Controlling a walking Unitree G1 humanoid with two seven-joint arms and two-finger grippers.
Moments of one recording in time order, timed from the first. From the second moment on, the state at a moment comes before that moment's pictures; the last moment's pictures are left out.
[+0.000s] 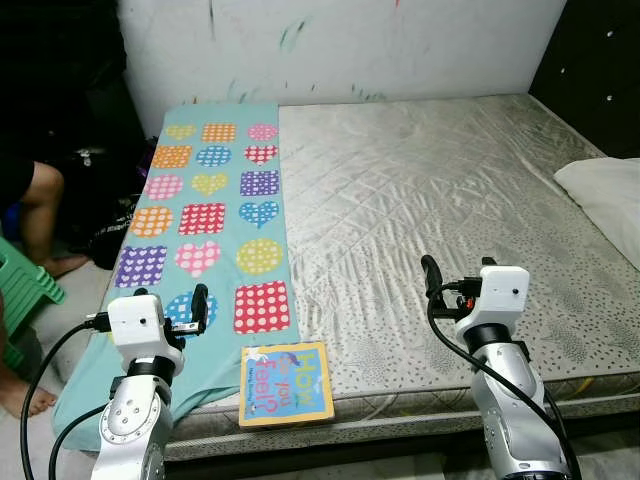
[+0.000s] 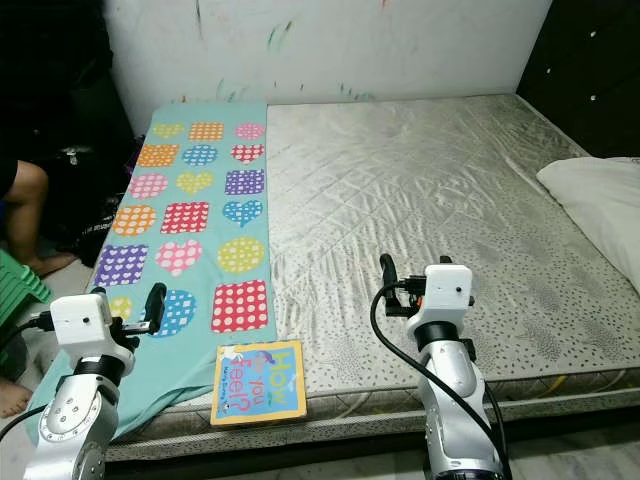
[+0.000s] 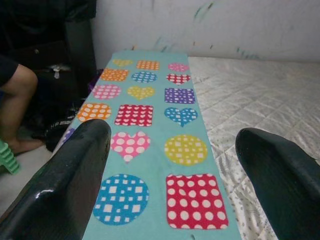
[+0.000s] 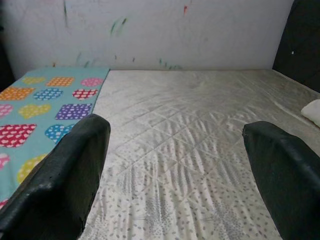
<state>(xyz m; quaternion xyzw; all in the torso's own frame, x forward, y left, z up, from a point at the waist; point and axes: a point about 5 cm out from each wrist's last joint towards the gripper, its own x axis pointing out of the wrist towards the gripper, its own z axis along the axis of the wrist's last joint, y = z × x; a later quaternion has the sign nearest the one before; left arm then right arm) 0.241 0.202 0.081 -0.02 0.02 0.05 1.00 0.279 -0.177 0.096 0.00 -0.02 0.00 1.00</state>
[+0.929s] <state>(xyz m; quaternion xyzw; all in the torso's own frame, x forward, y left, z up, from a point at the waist) 0.242 0.198 0.080 -0.04 0.03 0.04 1.00 0.280 -0.177 0.094 -0.01 -0.01 0.00 1.00</state>
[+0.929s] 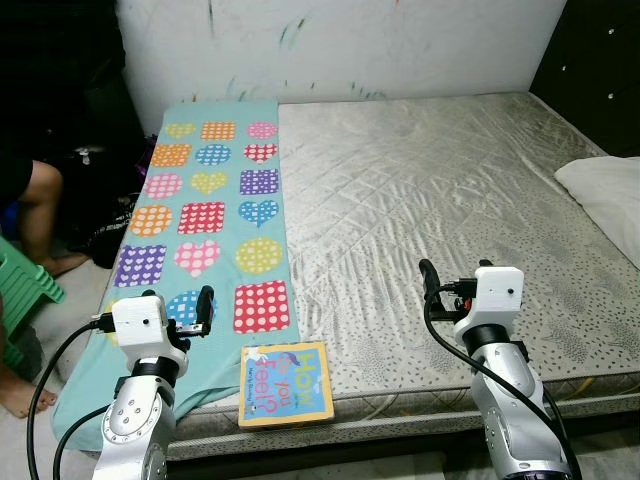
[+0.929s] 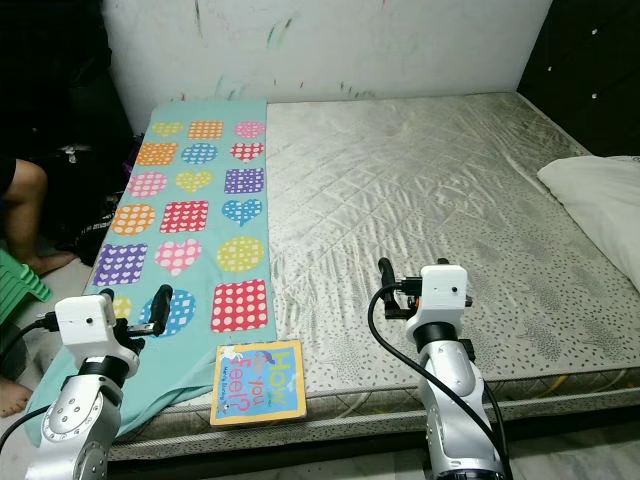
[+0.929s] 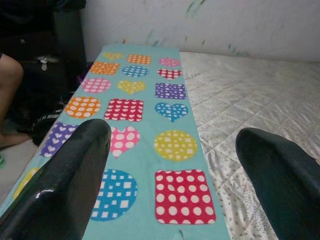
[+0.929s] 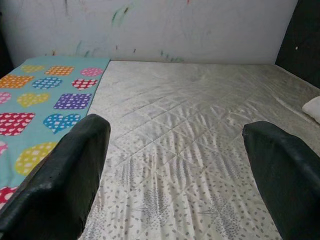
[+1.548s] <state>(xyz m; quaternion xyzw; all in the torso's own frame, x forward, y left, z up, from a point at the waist) 0.246 0.196 0.084 -0.05 0.02 0.03 1.00 0.283 -0.176 0.093 -0.02 0.00 0.01 1.00</state>
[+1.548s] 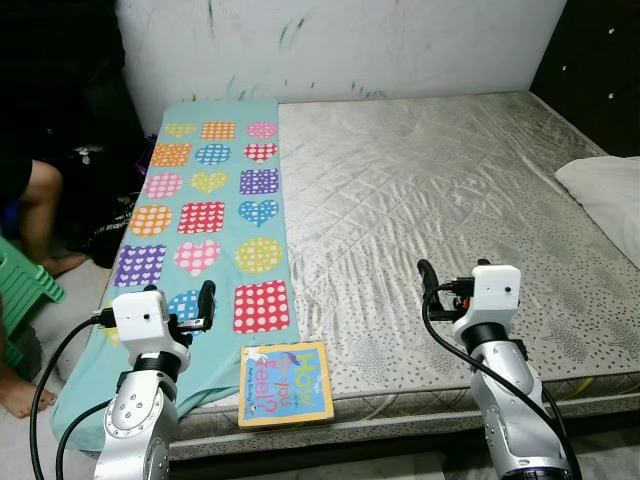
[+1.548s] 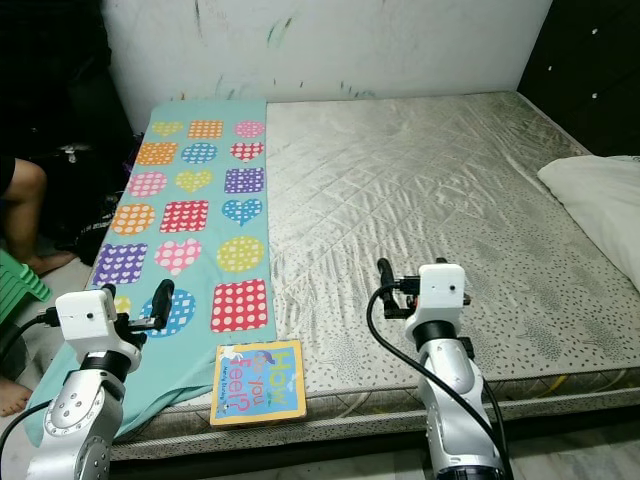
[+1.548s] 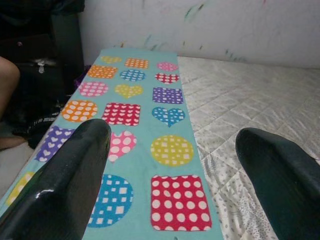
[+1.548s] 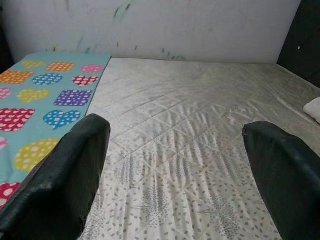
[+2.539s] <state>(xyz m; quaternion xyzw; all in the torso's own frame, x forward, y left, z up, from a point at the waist) 0.247 0.197 0.085 -0.06 0.02 0.04 1.00 0.285 -0.173 0.092 -0.02 0.00 0.02 1.00</state>
